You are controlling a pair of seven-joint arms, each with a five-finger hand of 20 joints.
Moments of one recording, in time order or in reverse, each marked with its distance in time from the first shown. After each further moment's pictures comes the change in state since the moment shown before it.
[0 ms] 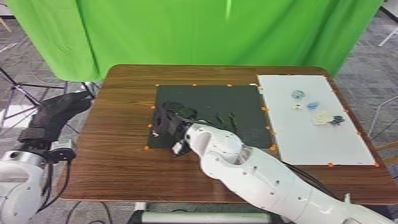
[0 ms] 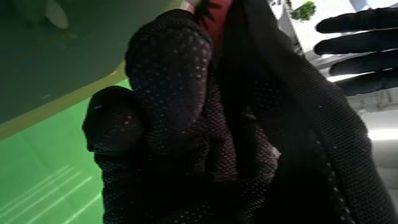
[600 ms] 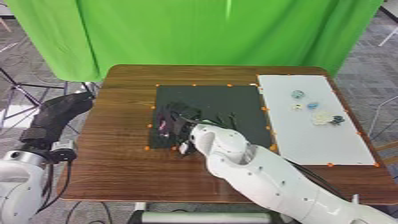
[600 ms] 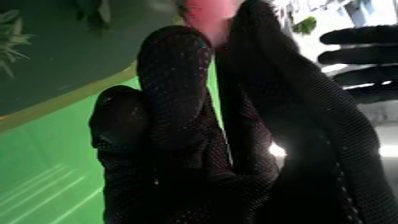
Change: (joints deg) left arm 0.0 -0.1 0.0 0.0 0.3 -0.7 -0.4; right arm 0.0 2.2 0.7 -2.1 -2.3 -4.2 0.3
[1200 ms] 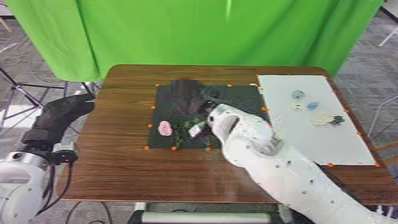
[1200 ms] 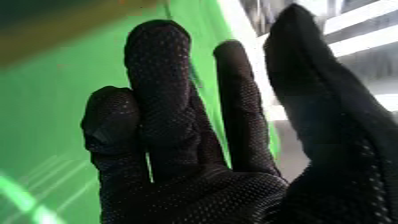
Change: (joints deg) left arm 0.1 -0.6 0.0 0.0 0.1 -0.9 -0.6; right arm -5.4 4.3 13.6 -11.9 3.5 0.4 -0.5
